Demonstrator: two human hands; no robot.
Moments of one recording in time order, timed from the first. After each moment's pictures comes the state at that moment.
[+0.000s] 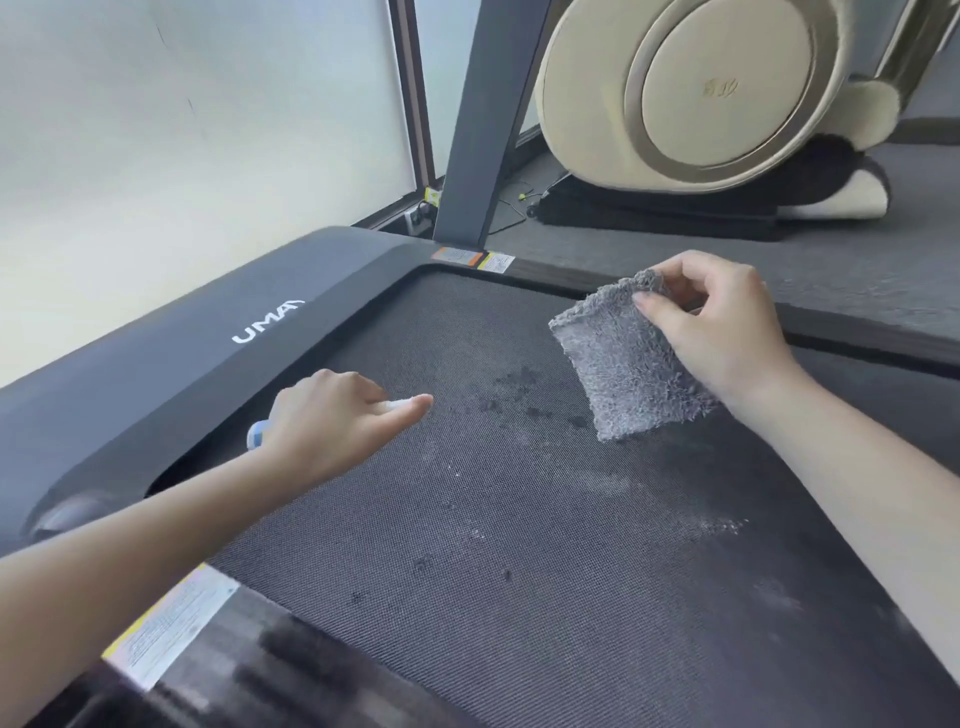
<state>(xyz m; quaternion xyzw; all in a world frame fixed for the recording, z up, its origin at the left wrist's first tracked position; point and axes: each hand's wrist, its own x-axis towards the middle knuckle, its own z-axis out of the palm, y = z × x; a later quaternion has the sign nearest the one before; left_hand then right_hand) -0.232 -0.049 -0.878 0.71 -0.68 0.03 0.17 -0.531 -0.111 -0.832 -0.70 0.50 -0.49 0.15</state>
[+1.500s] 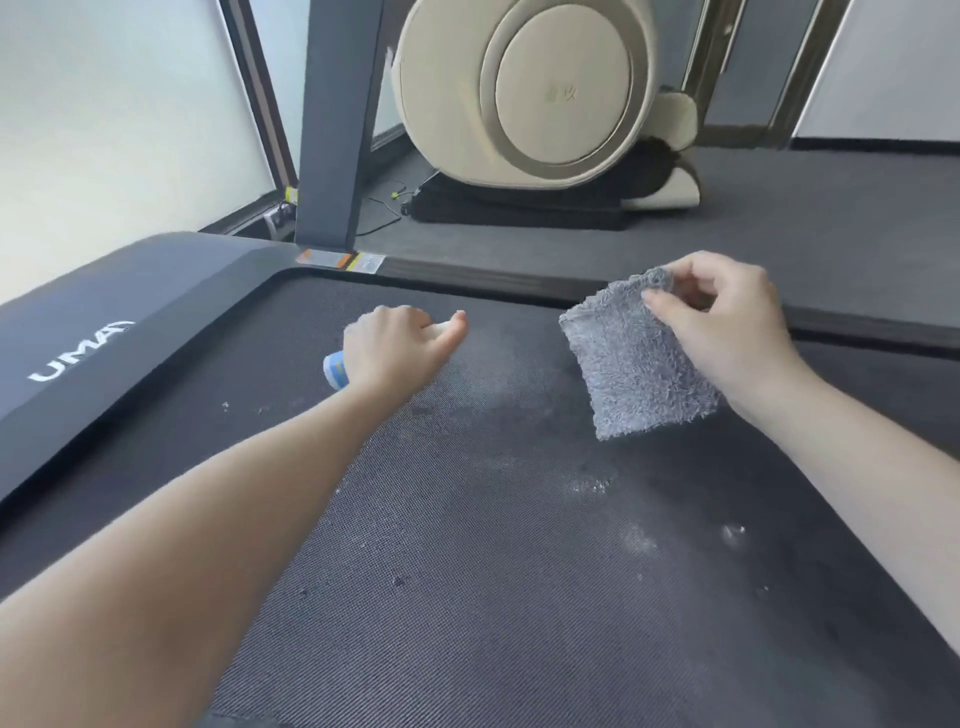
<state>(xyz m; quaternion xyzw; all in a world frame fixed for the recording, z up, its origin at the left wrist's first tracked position) -0.375 -0.165 -0.891 0.66 -0.70 0.06 0.26 -0.624 -0.075 -0.832 -0.61 0.61 -0.51 0.08</state>
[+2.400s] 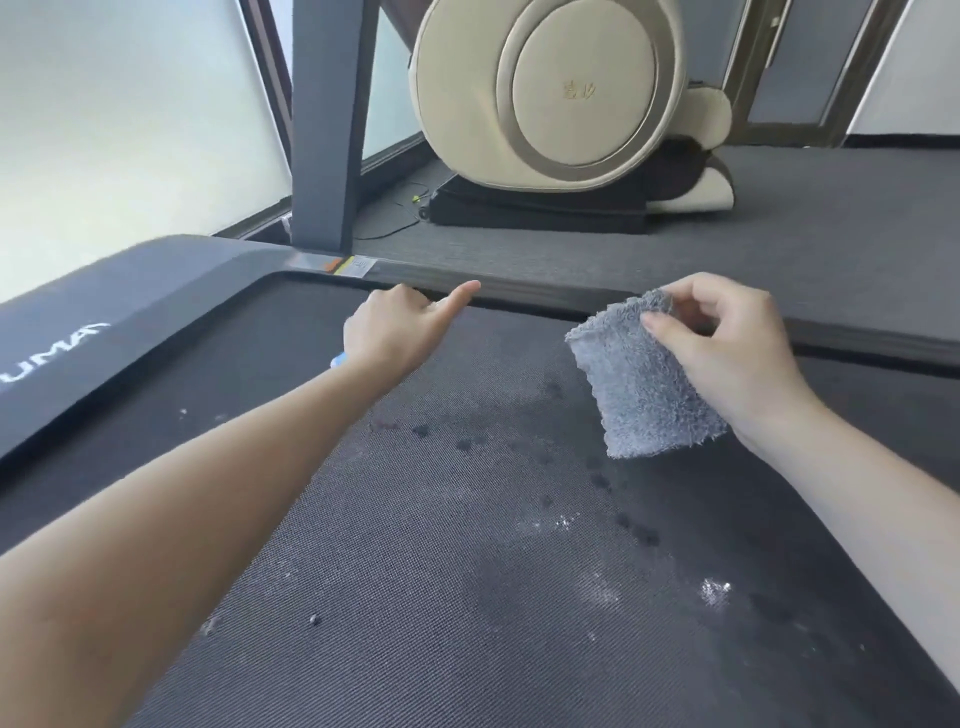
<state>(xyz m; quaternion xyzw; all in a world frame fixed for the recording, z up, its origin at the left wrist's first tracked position) -0.422 -0.199 -0.881 0.69 -0.66 -0.05 0.30 -0.677 -0.104 -0.855 -0.63 0.57 -0.51 0.15</state>
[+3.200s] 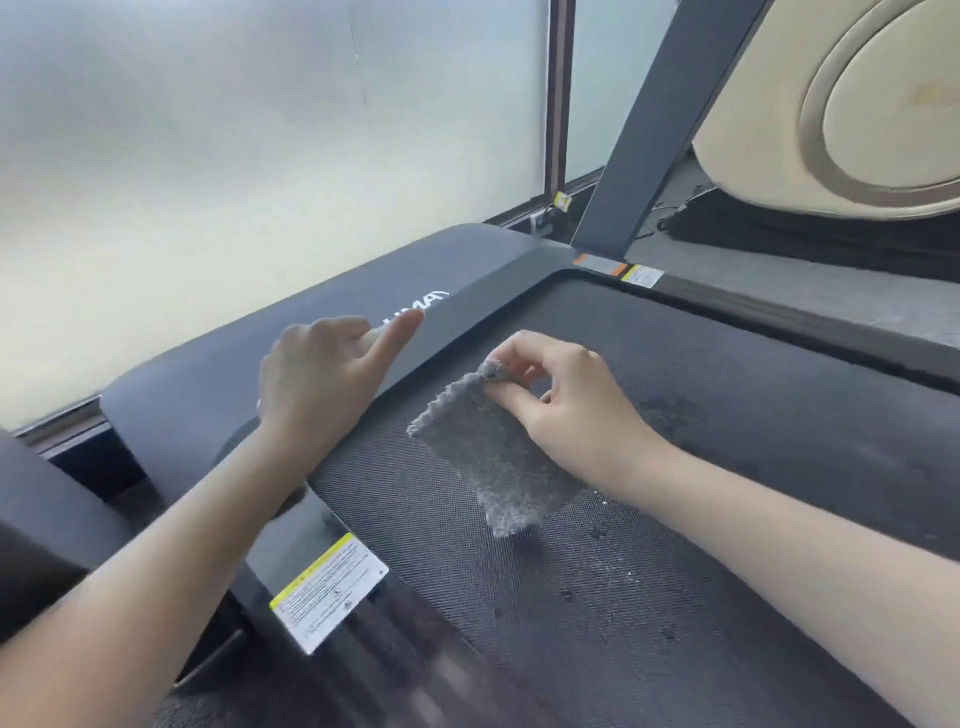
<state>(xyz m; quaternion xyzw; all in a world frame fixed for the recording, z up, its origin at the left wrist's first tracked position) -0.127 -0.010 -0.854 0.75 -0.53 0.12 0.38 -0.334 -0.067 -0.853 -0.83 0.27 -0.35 0.33</state>
